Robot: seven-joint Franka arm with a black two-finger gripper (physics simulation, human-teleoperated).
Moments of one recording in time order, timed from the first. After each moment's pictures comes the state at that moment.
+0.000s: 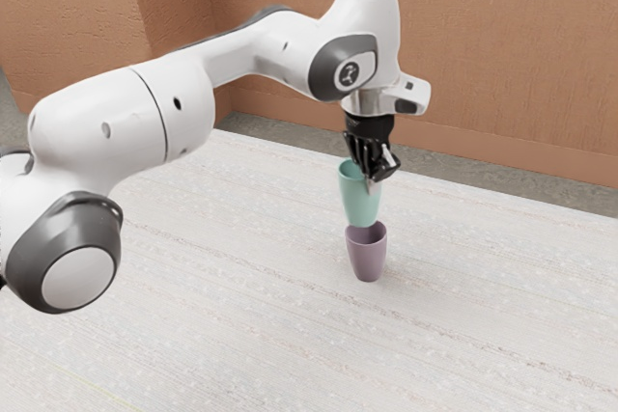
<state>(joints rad) -0.46 0.65 0.15 -1.06 -0.05 1.70 0.22</state>
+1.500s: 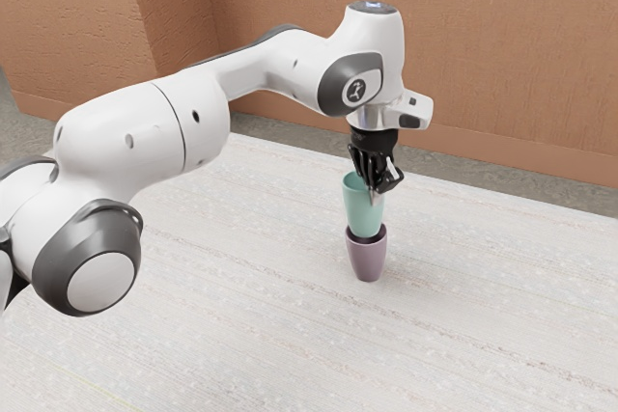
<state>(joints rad) -0.43 0.73 0.12 -1.00 -0.05 1.71 0.22</state>
